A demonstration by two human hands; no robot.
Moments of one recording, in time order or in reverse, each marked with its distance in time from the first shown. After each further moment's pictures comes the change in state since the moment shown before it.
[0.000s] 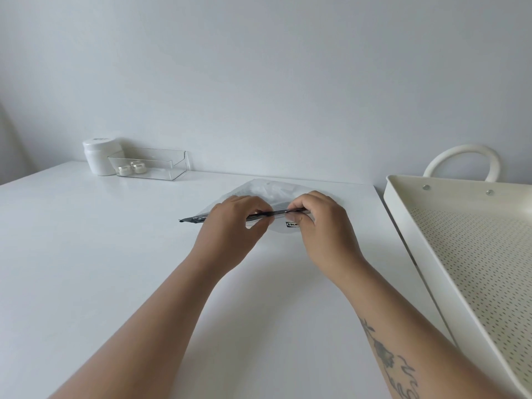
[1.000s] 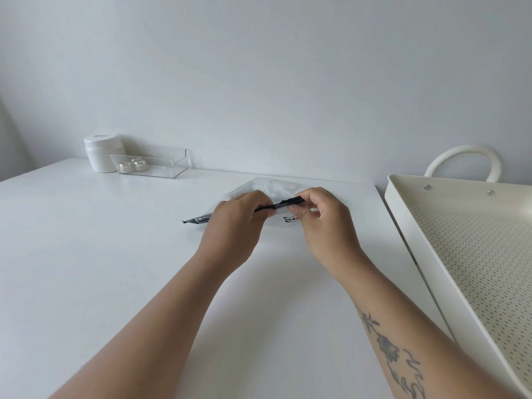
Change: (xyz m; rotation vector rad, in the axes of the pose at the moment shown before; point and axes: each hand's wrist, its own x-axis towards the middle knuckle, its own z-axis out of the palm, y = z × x) left_hand 0.000 0.006 0.003 -0.001 0.016 -0.019; right_hand 0.002 0.004 0.004 0.258 0.013 0.073
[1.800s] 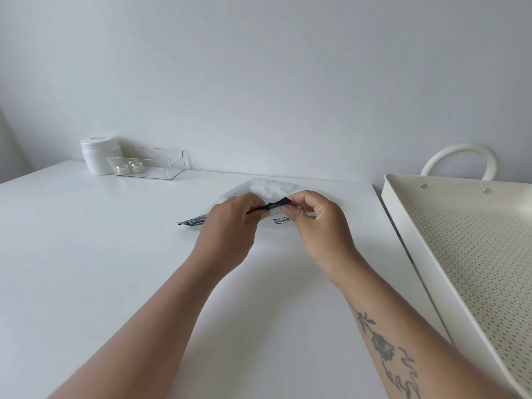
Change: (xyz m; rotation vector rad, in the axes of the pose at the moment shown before) left_hand -0.002 0.000 -0.003 -0.042 0.010 -0.062; right_hand -0.003 -0.006 0.001 0.168 -0.015 0.138
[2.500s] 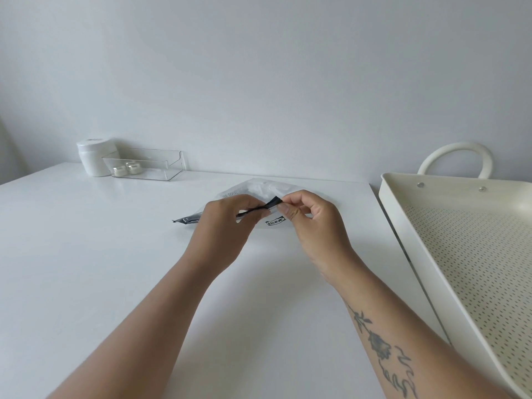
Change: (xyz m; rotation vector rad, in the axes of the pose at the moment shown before) left_hand 0.000 0.000 -0.006 -0.128 0.025 0.009; right_hand 0.001 0.002 0.001 0.044 0.018 0.014
